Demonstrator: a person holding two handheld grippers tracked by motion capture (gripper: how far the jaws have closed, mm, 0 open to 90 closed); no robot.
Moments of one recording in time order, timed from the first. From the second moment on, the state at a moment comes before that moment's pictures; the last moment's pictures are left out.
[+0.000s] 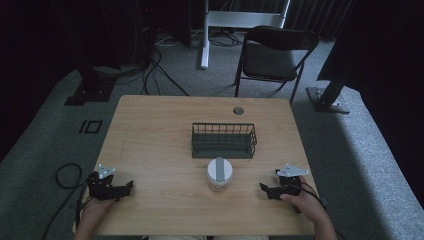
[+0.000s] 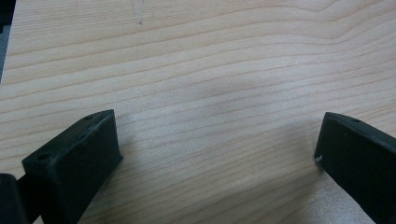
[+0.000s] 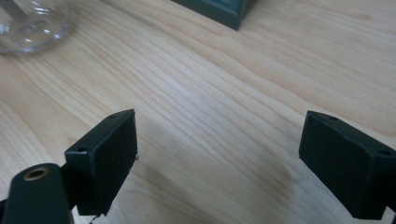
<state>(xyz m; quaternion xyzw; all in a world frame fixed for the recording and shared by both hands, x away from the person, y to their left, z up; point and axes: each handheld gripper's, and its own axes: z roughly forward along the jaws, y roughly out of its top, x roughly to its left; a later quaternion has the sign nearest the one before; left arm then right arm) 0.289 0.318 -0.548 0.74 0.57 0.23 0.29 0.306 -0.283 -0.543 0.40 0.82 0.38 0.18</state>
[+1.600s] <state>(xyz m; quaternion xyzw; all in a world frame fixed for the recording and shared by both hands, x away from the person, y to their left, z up) 0.289 0.318 -0.548 0.74 0.57 0.23 0.29 0.299 -0.190 -0.542 0.27 0.84 0.45 0.11</state>
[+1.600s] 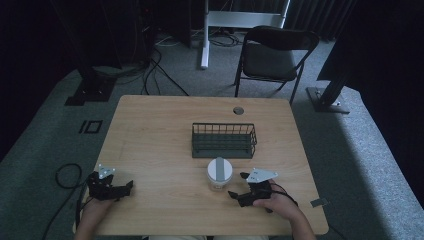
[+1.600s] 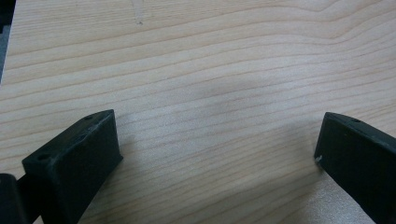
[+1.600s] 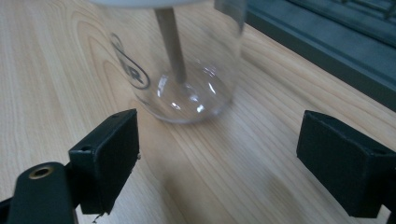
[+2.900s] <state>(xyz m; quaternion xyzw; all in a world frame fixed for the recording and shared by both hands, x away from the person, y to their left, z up) 0.289 0.318 -0.548 0.74 0.57 0.23 0.29 0.308 -0.149 -0.534 0.25 0.81 0.52 0.12</state>
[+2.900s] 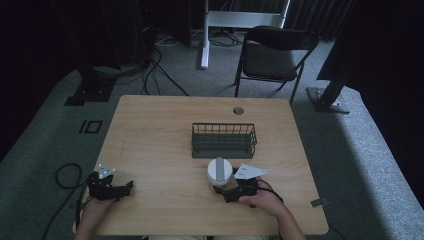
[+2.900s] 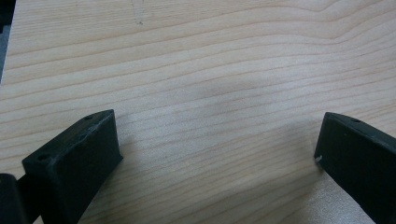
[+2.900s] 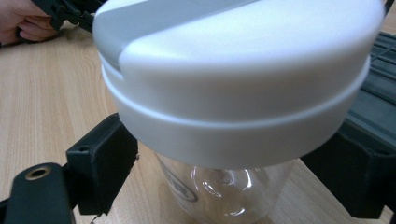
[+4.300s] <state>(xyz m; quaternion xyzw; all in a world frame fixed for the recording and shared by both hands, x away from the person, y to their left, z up) 0.289 0.318 -0.548 0.74 0.57 0.23 0.29 0.313 -0.143 -0.528 0.27 0.80 0.52 0.14</state>
